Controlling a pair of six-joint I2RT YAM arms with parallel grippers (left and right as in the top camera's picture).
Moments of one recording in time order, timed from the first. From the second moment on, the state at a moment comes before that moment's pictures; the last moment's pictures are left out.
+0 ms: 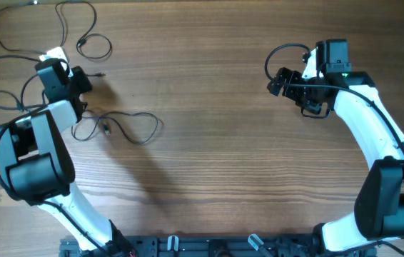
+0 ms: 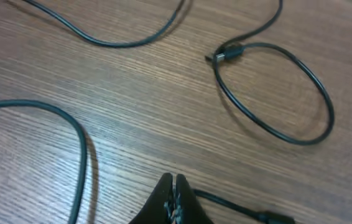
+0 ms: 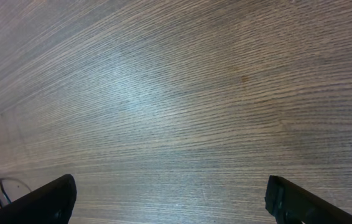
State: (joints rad) left arm 0.31 2.03 1.04 0.34 0.00 -0.09; right arm 0.04 1.70 1.19 -0.64 -0.30 0.42
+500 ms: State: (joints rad) left arm 0.32 2.05 1.07 0.17 -0.09 -0.19; right arm 0.05 1.70 1.19 -0.64 -0.30 0.44
